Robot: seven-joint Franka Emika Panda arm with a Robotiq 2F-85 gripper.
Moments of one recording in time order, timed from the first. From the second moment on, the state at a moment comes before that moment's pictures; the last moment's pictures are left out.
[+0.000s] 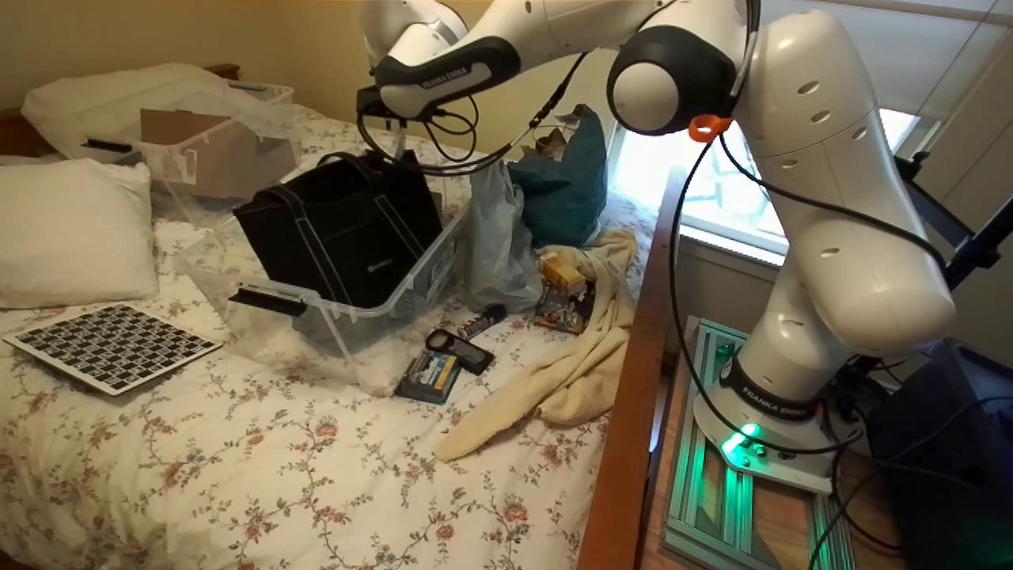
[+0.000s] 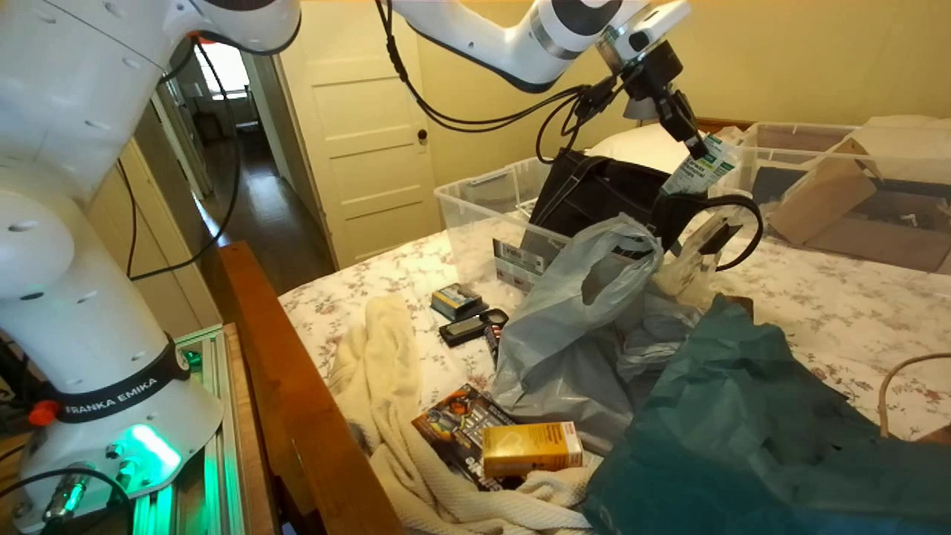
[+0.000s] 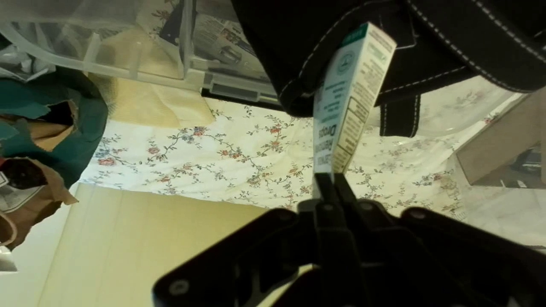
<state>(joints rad) 0.15 0.73 -0.43 -1.23 -0.32 2.35 1.14</state>
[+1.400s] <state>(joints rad) 0.15 1.08 -0.42 -0.70 -0.45 1.90 1.20</state>
